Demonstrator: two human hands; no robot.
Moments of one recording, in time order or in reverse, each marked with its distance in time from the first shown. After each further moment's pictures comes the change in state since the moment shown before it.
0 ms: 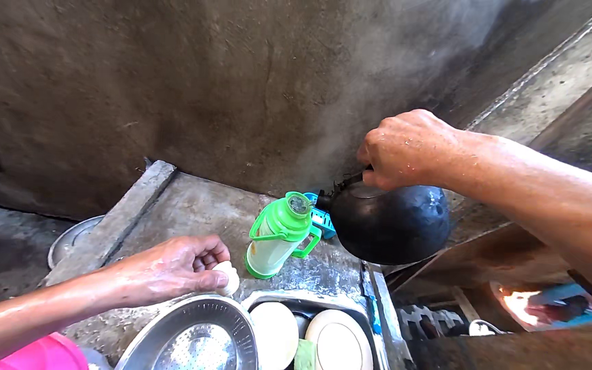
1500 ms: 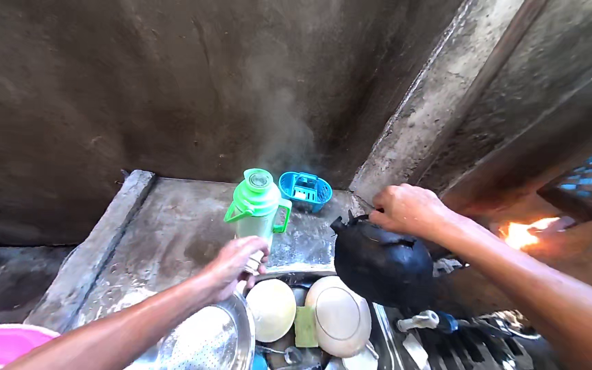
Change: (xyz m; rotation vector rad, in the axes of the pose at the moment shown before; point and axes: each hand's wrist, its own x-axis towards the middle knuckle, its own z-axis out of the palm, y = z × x) left_hand 0.080 0.050 0.150 -0.789 0.096 -0.245; right_hand -0.136 -0.022 0.198 0.606 -0.208 0.363
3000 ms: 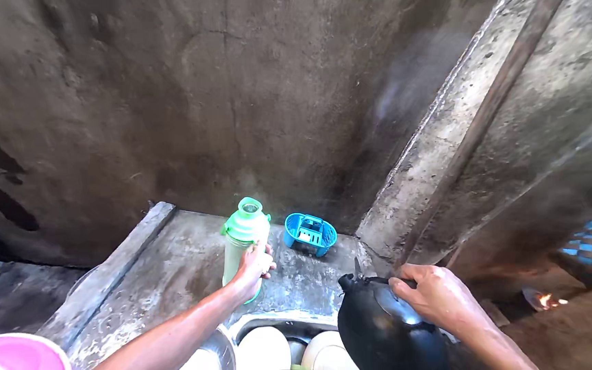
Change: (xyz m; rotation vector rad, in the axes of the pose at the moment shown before) left_hand 0.083 0.011 0.031 -0.218 0.421 0.192; right_hand -0.062 0.037 0.035 0.390 0.144 0.102
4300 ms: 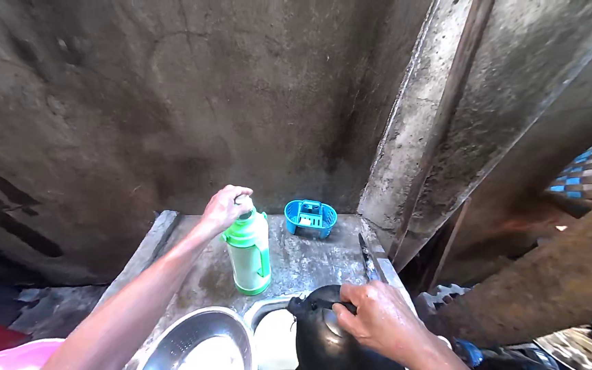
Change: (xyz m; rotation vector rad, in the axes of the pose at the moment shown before) left_hand 0.020 0.124 -0.040 1.114 -0.083 0.675; right_hand -0.058 -0.053 0.074 0.155 -0.036 -0.335
